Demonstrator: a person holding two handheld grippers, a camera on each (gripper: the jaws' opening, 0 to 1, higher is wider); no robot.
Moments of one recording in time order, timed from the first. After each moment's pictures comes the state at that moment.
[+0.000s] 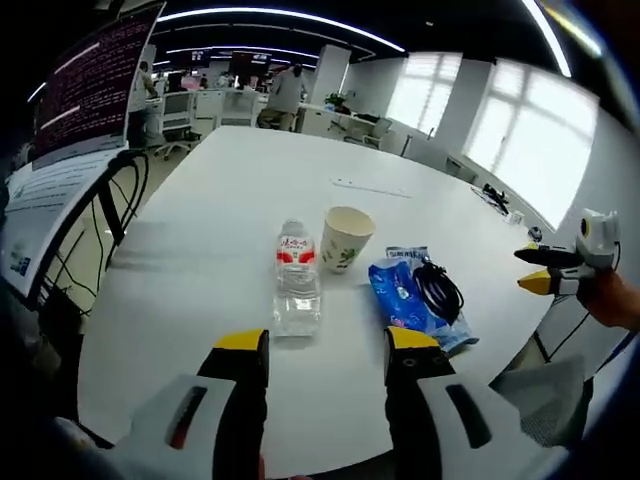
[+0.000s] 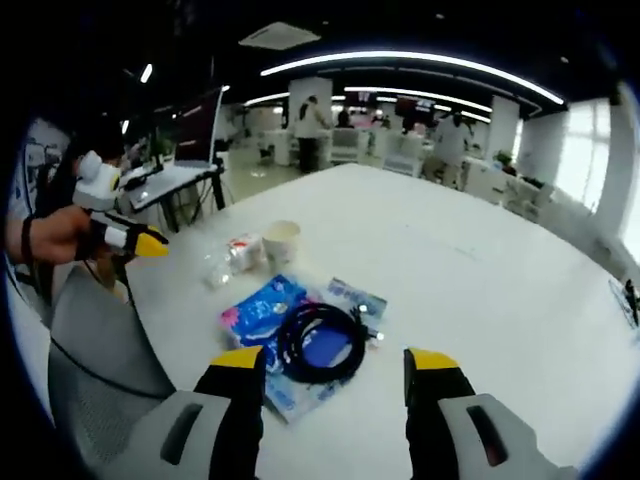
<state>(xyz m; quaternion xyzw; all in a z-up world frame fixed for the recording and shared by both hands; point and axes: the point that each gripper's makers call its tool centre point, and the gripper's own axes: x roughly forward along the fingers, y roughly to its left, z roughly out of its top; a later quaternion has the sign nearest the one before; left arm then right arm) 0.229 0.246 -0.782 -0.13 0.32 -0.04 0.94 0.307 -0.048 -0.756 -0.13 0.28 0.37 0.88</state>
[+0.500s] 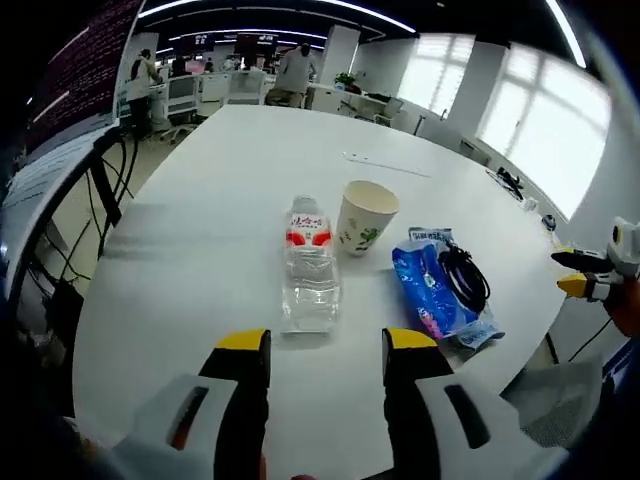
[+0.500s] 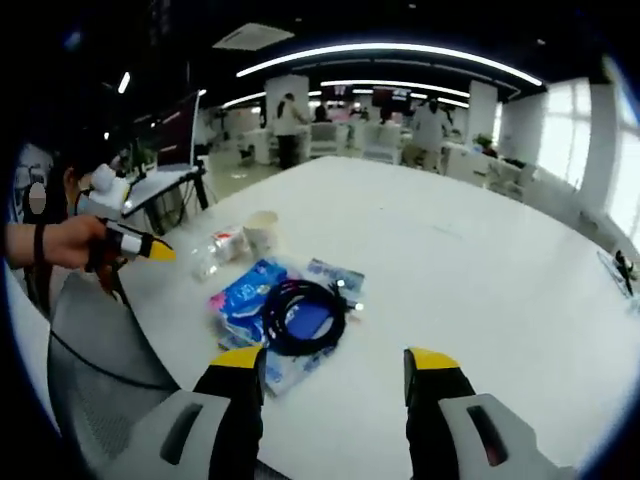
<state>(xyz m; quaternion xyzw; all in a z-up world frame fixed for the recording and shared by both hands) 0.249 0.250 -0.819 -0.13 0.37 -0.03 0.92 0.294 -0.083 -0.764 -0.11 0.30 0.33 0.89</state>
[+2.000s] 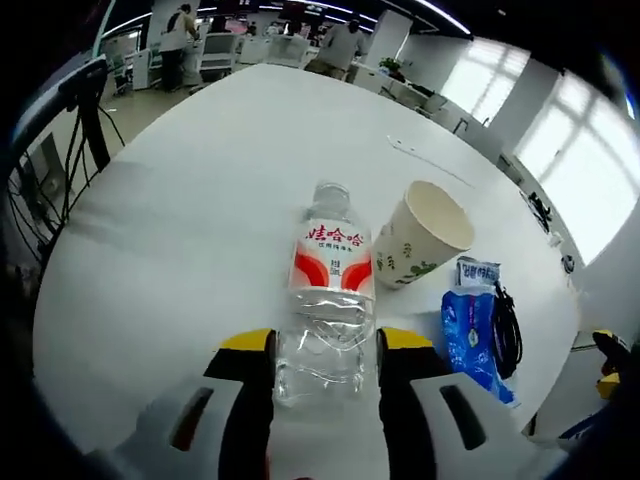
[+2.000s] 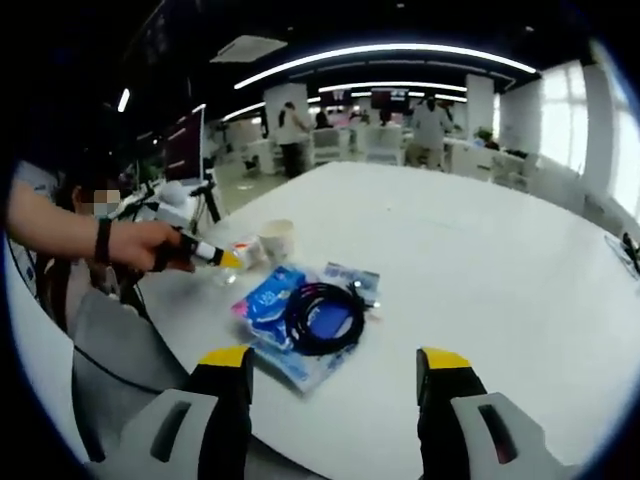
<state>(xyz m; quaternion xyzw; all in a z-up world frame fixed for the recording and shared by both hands) 0.313 0.262 -0.870 -0.19 0.41 0.06 0.89 0.280 -0.075 -0.755 -0.07 0.30 0.34 0.89</state>
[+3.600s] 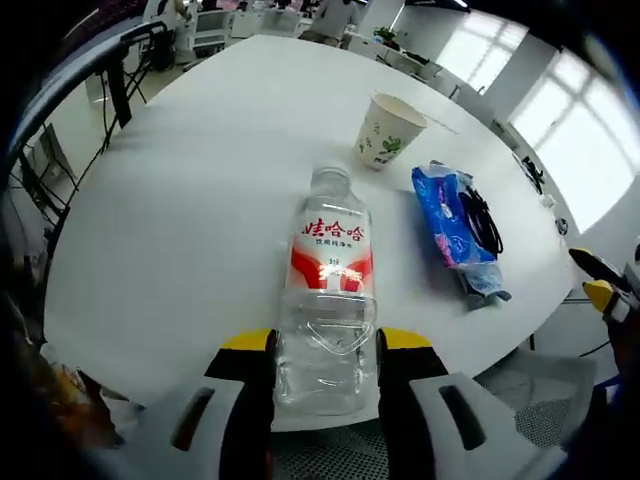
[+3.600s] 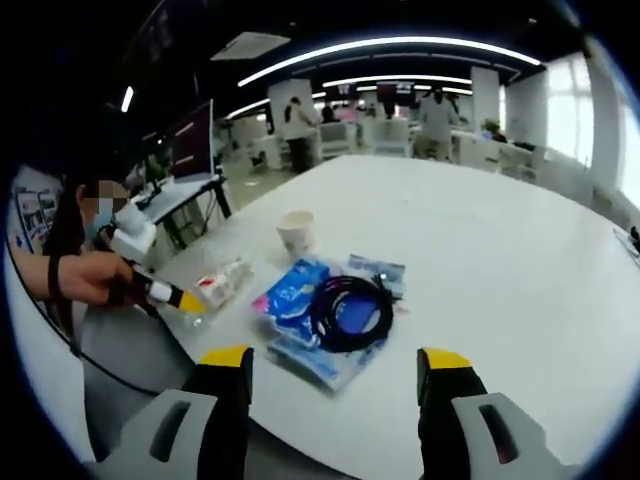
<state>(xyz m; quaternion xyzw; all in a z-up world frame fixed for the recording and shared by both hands) 0.181 0.221 -0.871 -0.18 0.48 0.01 0.86 0.261 -0.048 -0.762 -0.06 0.31 0.36 0.88</state>
